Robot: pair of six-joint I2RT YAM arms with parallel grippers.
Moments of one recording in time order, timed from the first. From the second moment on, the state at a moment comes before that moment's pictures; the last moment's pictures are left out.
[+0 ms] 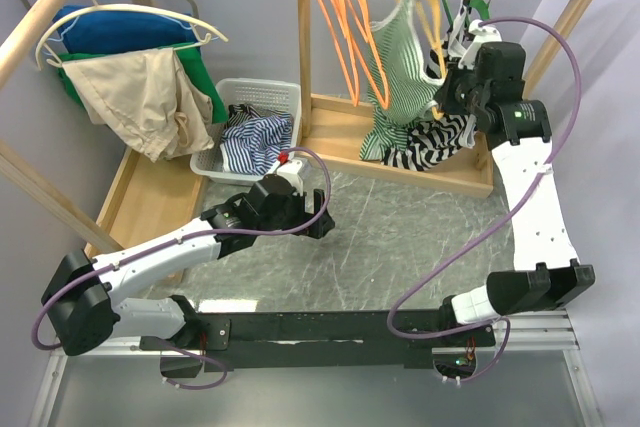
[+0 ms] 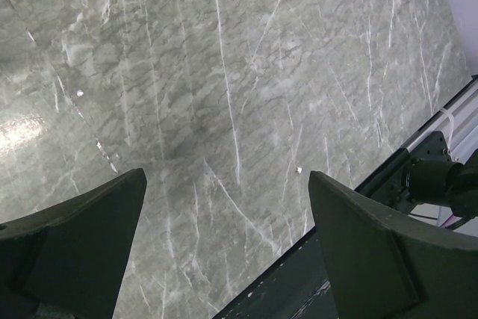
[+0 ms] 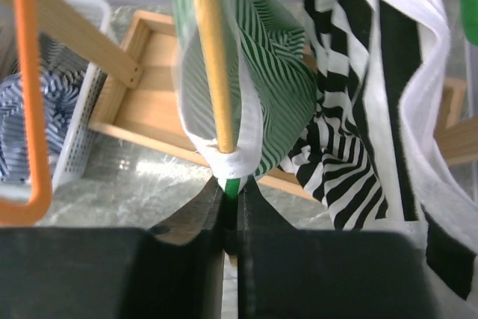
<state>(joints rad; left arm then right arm) -0.89 1.23 0.85 -0.18 -0.02 -0.60 0.09 1.44 1.79 -0.82 -0.04 0.13</state>
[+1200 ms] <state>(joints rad) -0.90 1.23 0.85 -0.19 -0.03 -0.61 0.34 1.39 2.01 -0.91 0.20 0.18</state>
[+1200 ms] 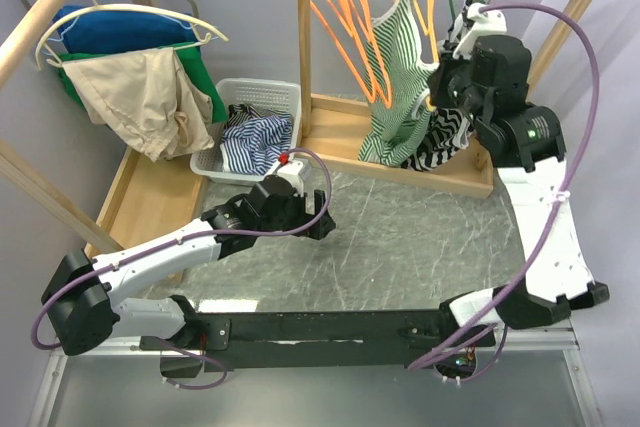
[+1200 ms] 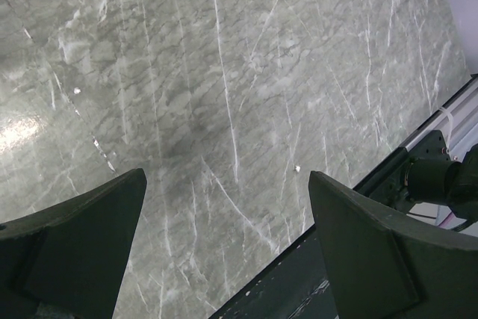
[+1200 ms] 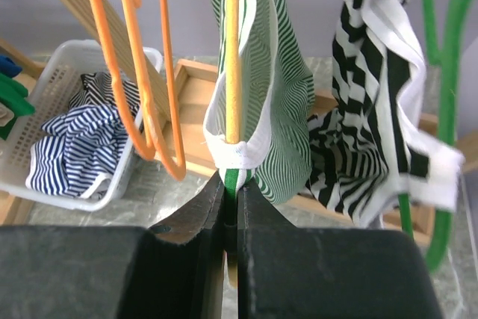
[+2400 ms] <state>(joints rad) -0.90 1.09 0.97 -0.32 -0.21 -0.60 0.48 0.65 1.26 -1.24 -0.02 0.53</state>
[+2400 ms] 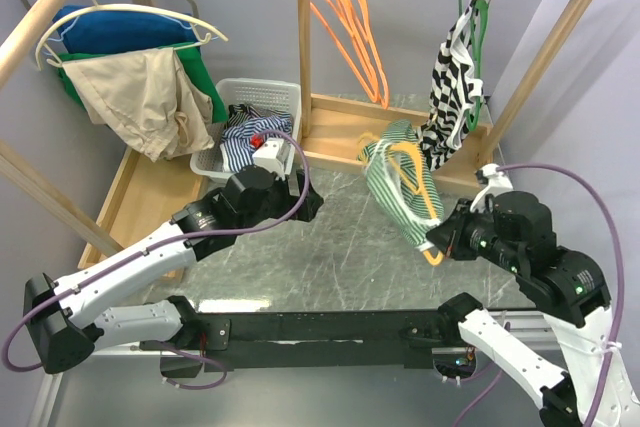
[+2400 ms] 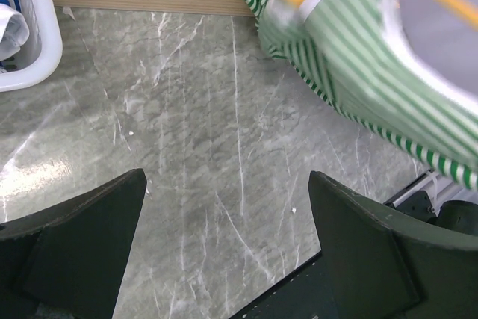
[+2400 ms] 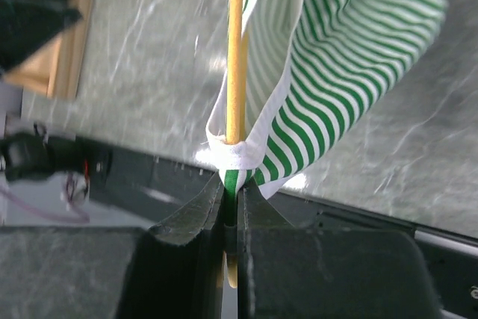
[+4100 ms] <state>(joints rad) -0.90 1.00 0.98 -0.29 -0.41 -0.54 0.93 0.87 1.24 -1.01 0.03 0.46</state>
